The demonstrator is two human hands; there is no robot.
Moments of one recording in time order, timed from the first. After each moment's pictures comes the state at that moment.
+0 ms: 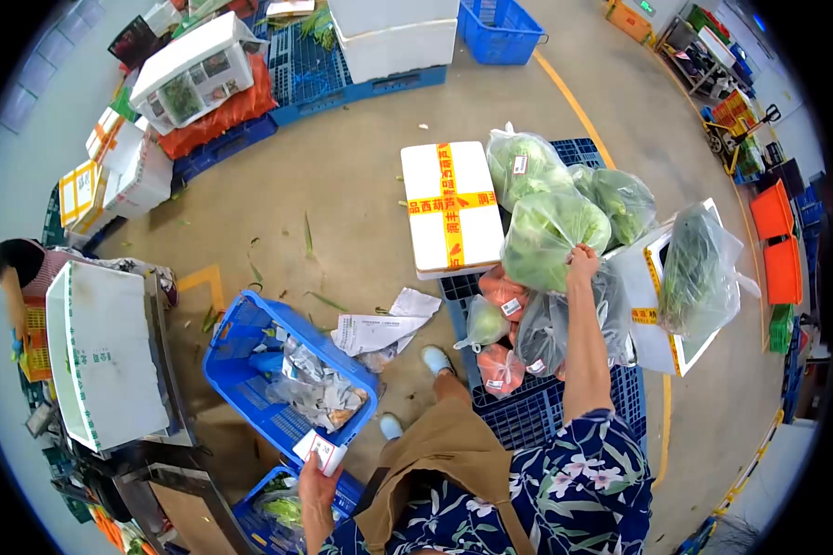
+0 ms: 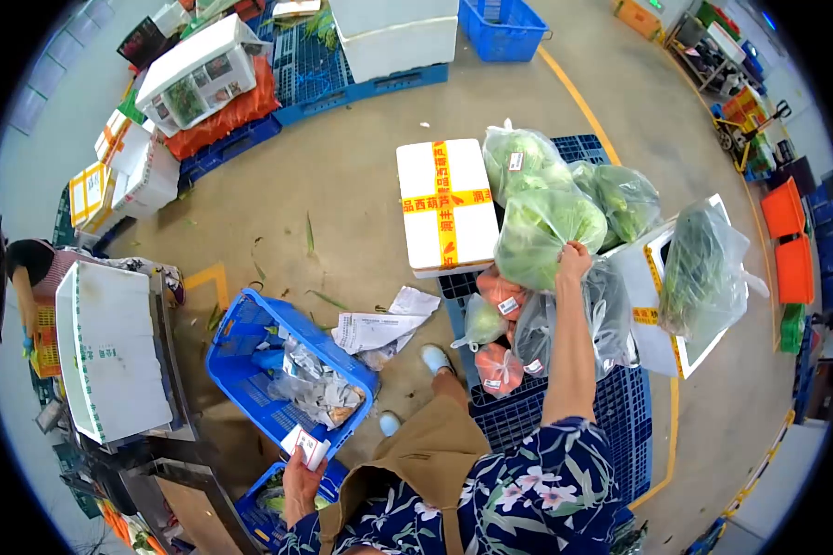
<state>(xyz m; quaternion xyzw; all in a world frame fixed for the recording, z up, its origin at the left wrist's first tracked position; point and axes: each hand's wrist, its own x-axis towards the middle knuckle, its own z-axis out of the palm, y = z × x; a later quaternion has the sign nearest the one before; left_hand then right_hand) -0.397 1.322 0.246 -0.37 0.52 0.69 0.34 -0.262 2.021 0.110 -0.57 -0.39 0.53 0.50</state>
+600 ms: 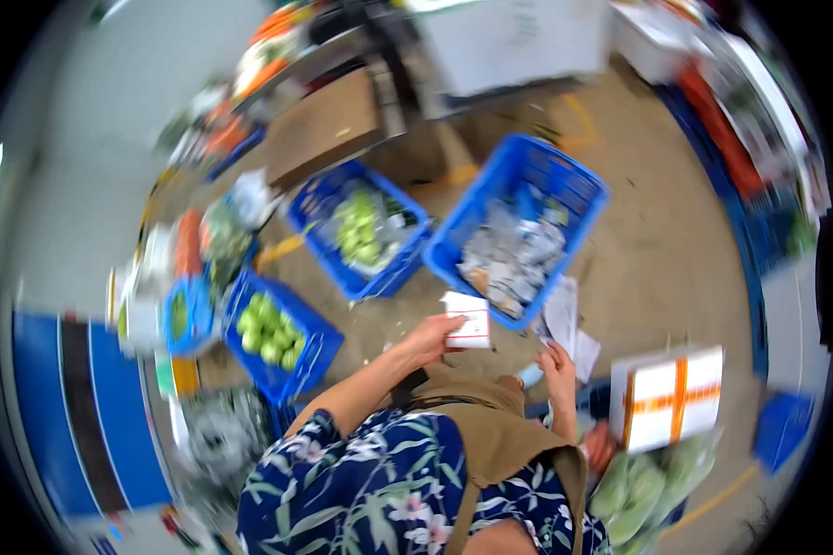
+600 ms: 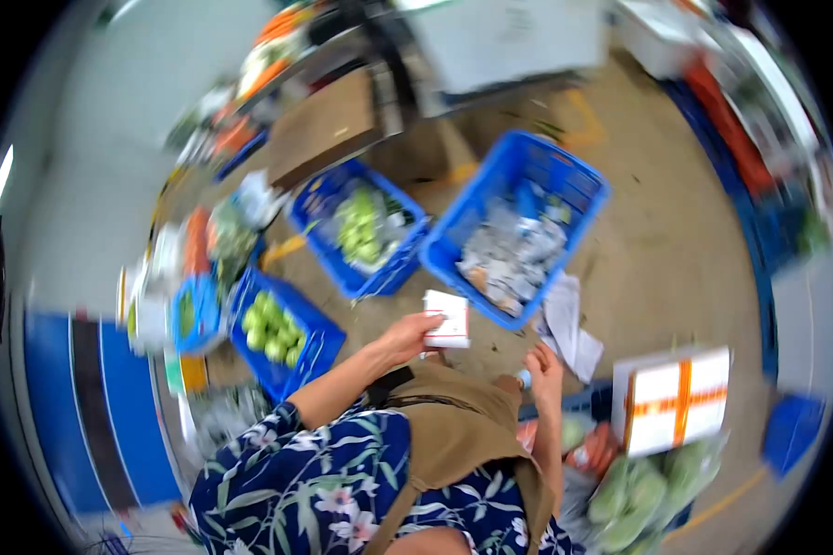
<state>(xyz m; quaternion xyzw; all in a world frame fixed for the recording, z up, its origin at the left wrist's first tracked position) -0.270 1.297 0.269 -0.41 0.37 0.82 0.11 -0.375 1.574 0.165 0.00 -0.65 0.68 -0.33</state>
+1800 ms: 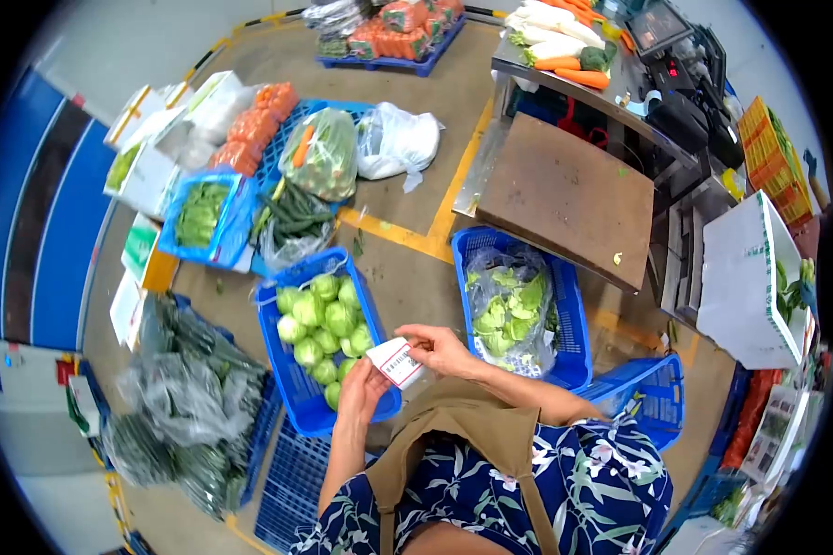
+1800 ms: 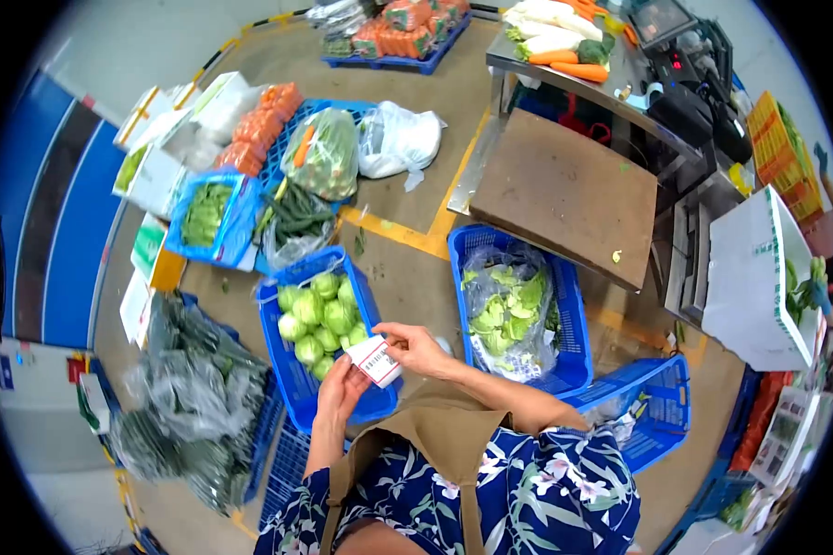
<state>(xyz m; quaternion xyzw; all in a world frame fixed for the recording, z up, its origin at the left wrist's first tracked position) 0.201 0.691 0.279 -0.49 0.07 0.73 -0.47 -0.007 0.633 0.288 0.52 -0.37 0.35 -0.68</state>
